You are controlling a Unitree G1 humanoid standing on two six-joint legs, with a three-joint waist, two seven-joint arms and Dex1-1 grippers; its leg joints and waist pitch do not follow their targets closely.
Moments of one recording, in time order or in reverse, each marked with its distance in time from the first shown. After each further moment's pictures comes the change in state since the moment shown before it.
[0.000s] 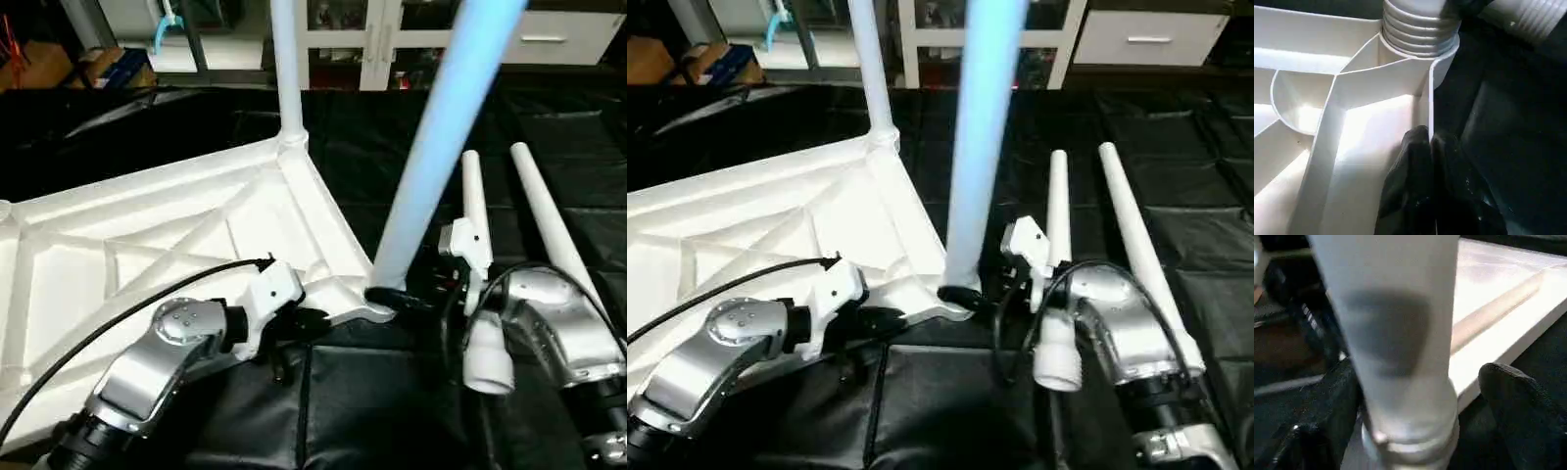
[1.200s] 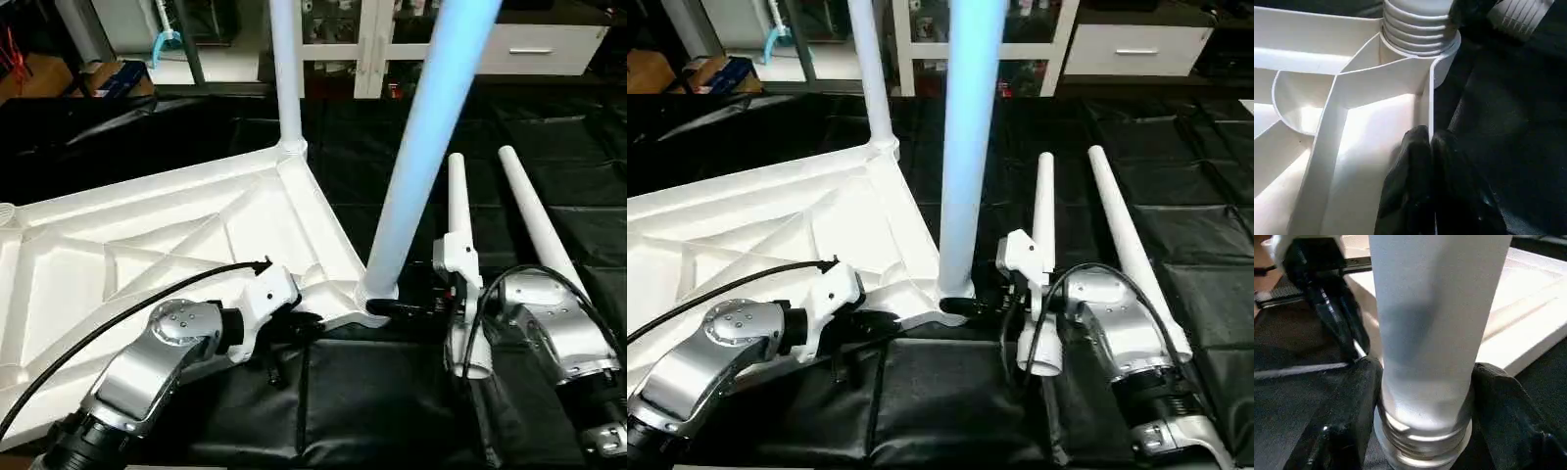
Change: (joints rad) left arm -0.006 0.004 0.002 0.024 0.009 0.000 0.005; right arm -0.025 0.039 0.036 0.106 -0.041 -0.116 0.014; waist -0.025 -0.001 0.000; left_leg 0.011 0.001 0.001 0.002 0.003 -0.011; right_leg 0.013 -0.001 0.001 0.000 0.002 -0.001
